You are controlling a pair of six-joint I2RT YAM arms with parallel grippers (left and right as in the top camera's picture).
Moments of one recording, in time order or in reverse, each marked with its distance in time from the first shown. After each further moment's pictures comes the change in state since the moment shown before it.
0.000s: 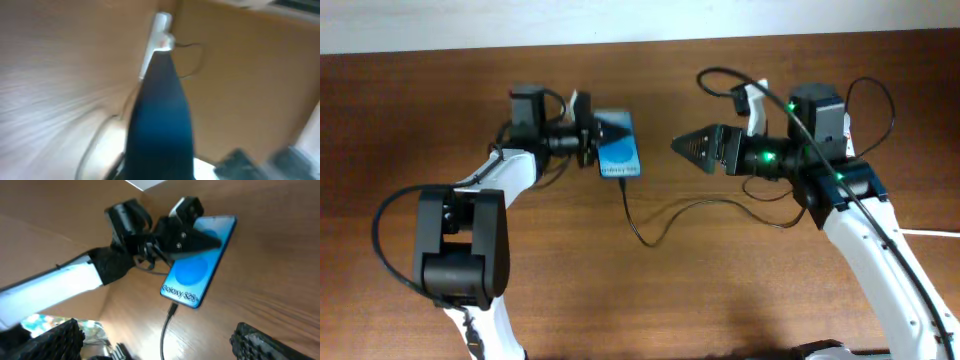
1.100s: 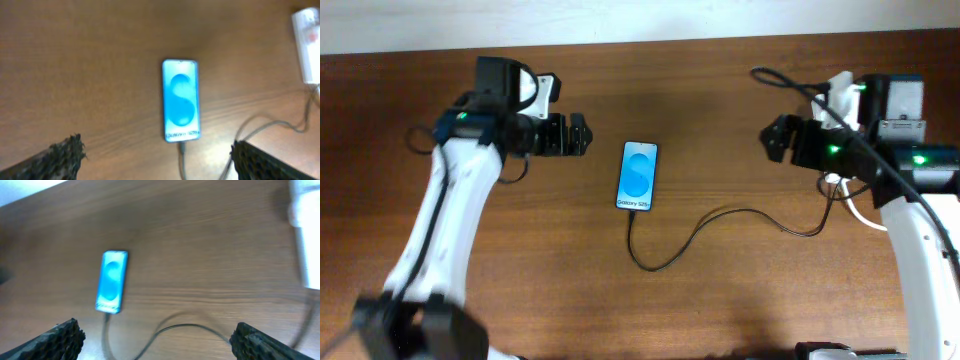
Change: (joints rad) left arm 0.005 -0.374 0.278 -1.009 -0.870 1.035; right arm -0.235 -0.003 0.283 -0.571 0.550 -0.267
